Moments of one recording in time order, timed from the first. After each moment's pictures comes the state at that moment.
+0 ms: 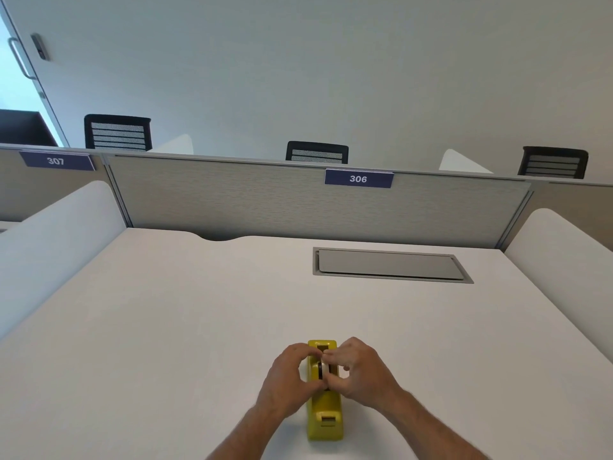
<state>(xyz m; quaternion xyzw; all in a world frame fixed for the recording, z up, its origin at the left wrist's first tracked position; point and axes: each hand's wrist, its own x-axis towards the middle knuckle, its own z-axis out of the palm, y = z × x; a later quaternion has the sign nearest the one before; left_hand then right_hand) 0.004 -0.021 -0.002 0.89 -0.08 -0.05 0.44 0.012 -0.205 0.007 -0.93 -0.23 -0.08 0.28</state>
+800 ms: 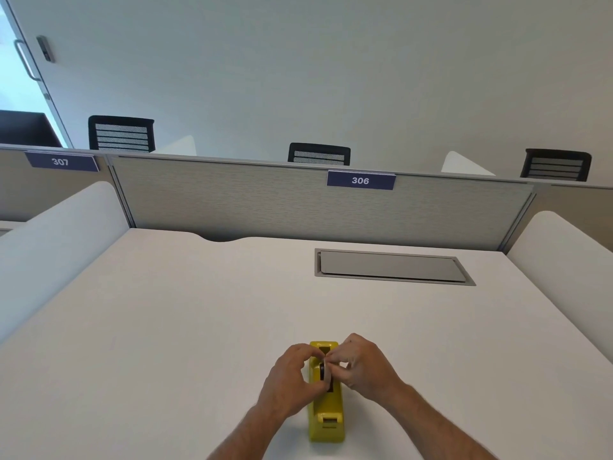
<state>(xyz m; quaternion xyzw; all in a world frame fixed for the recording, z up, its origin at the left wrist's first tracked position) 0.005 -0.021 -0.003 0.90 -0.12 -0.02 0.42 0.022 -0.209 0.014 -0.93 -0.25 -0.06 0.26</state>
